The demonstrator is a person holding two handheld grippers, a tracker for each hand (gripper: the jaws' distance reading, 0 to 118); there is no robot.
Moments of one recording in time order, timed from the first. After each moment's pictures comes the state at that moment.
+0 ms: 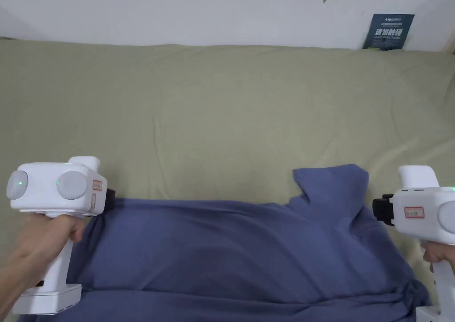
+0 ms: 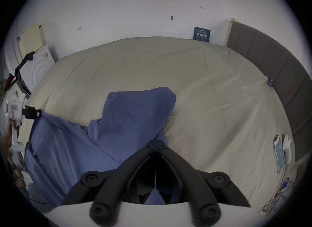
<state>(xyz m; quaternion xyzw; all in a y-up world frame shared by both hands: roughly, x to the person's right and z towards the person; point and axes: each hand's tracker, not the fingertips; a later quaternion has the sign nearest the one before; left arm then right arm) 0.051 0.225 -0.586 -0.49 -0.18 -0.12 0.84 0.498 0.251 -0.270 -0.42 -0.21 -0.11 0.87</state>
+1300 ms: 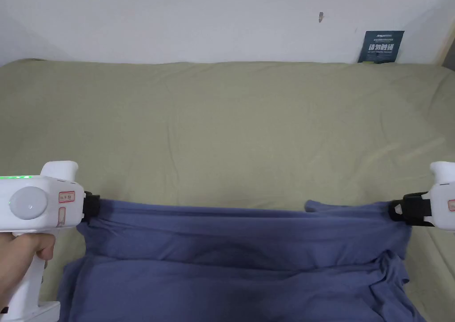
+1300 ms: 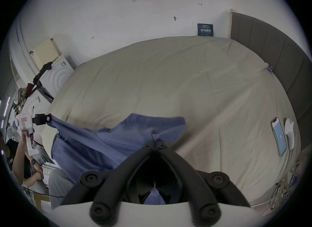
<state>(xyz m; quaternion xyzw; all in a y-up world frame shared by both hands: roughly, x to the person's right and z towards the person) -0.048 0.306 -0.471 -0.43 -0.22 -0.08 0.87 0.475 0.318 -0.157 -0.41 -0.14 -0.18 0.88</state>
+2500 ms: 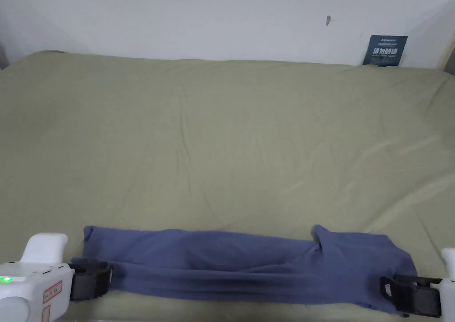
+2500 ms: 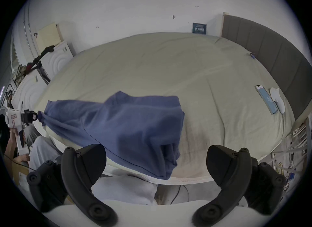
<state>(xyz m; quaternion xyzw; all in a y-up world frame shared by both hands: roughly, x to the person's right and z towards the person) -0.136 0.262 -0.322 -0.40 -0.21 -0.09 0.89 0.382 0.259 -0.033 -0.41 -0.18 -0.13 0.88</state>
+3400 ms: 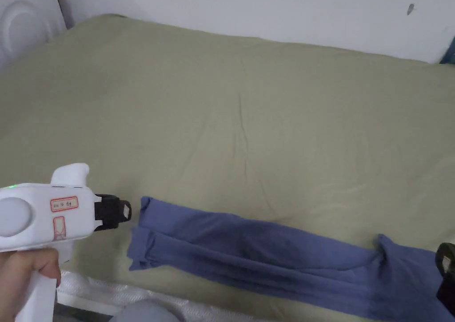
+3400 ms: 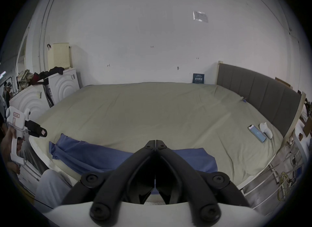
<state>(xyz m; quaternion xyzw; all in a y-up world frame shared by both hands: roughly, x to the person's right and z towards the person) -0.205 0.276 -0.393 -0.48 -0.25 0.14 0.83 0.229 0.324 -0.070 -0.22 -0.23 -0.05 0.95</state>
